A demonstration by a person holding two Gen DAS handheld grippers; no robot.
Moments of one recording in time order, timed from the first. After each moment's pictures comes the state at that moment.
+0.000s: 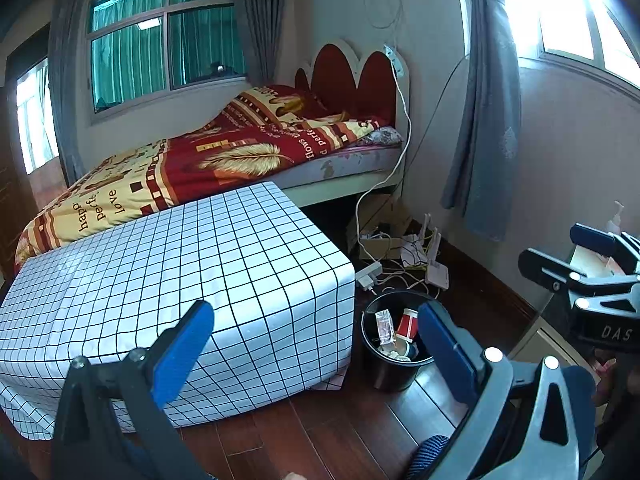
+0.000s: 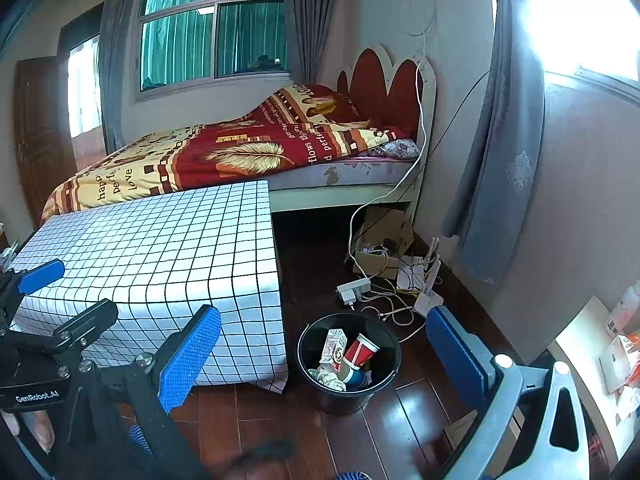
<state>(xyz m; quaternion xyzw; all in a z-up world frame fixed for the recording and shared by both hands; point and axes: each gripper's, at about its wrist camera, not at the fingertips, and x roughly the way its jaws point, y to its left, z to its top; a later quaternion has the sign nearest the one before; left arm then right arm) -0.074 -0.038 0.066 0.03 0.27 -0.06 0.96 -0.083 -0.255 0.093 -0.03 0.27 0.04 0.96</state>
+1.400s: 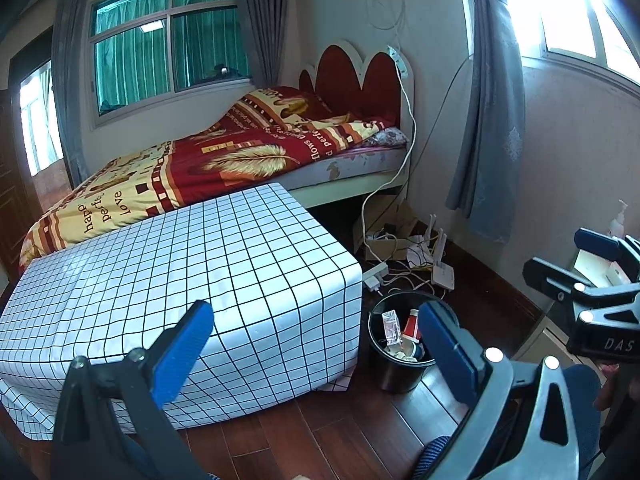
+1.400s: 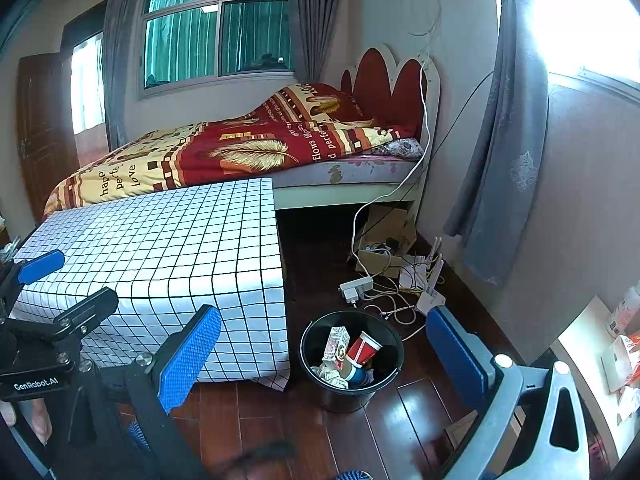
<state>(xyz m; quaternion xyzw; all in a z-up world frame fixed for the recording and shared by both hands) -0.074 -0.032 0.066 0.04 0.27 -0.05 0.96 -0.087 -0.242 0.092 -0.04 0.27 0.04 0.96</state>
